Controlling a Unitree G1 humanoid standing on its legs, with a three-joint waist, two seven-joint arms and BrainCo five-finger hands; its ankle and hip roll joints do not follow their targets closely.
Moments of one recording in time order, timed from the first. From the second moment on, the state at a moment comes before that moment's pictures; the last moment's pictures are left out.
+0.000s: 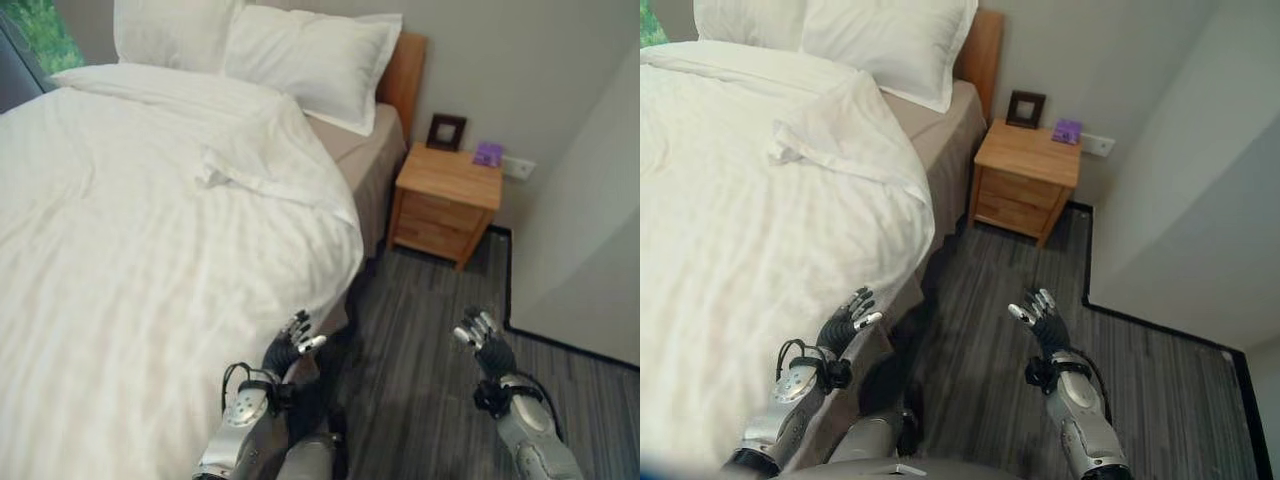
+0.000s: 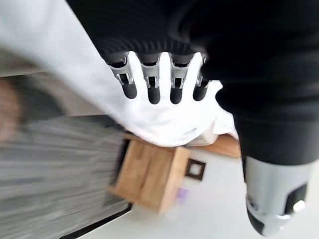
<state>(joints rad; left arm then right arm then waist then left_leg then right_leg) 0.07 0.31 -0.21 0.25 -0.43 -0.05 -0.02 0.14 -0.26 0.22 0.12 0.50 -0.09 -0.04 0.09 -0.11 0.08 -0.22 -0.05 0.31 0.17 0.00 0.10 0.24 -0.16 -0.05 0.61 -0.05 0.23</state>
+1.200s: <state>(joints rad) 0.02 0.28 -0.34 0.24 -0.45 -0.05 -0.05 0.20 -0.30 0.07 0.16 0.55 -0.11 -0.05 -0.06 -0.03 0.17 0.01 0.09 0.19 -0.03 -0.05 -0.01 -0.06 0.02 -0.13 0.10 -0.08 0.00</state>
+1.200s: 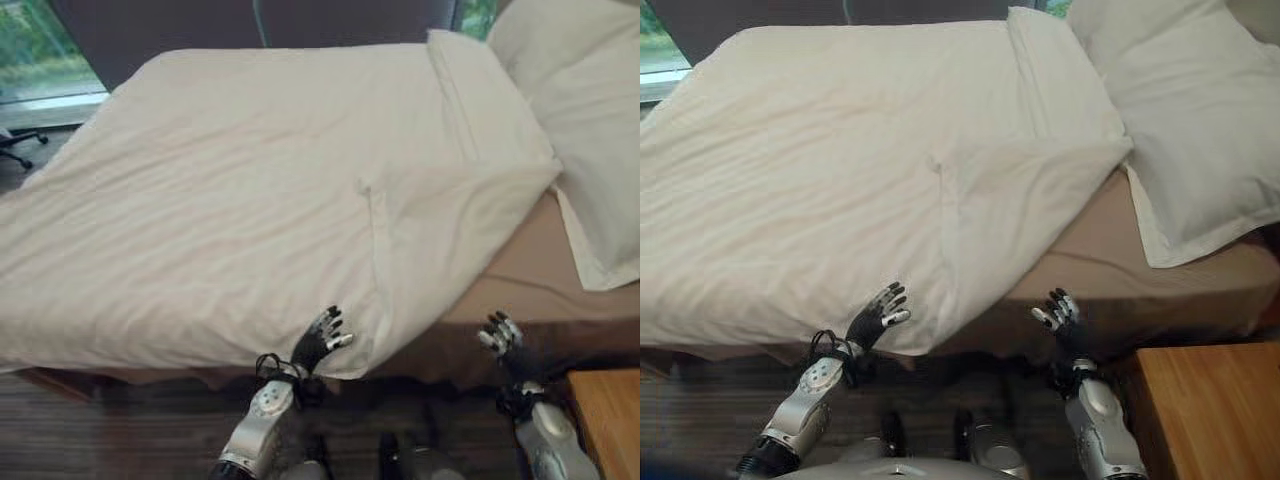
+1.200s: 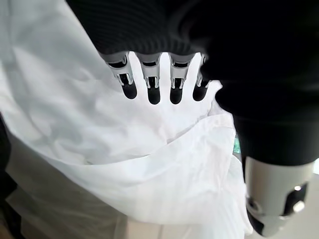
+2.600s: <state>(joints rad) 0.07 0.22 -0.01 0.23 -0.55 -0.16 0.09 0.20 -0.33 0.02 0.05 0.44 -0.16 -0.06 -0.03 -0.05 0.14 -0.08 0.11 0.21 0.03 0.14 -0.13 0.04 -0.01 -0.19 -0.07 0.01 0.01</state>
